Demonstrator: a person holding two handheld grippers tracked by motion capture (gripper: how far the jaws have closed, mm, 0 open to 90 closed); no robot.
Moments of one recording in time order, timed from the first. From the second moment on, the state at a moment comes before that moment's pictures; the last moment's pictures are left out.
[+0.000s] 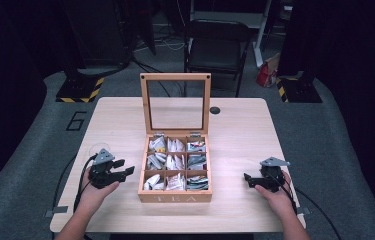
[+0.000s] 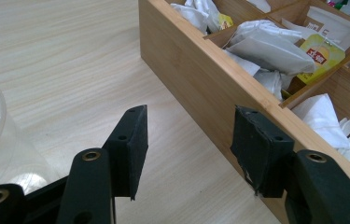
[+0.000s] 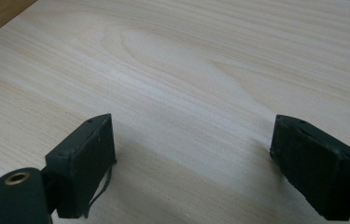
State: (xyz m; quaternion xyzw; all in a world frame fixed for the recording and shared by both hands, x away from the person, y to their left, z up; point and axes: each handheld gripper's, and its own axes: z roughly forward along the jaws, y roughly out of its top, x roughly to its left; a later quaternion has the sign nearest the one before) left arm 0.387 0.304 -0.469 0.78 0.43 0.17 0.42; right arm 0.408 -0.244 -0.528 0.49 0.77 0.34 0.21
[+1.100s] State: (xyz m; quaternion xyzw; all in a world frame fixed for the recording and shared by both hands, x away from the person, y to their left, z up) left arm 0.400 0.299 -0.439 0.78 0.44 0.17 0.41; right arm 0.408 -0.244 -0.528 0.49 0.77 0.35 0.21
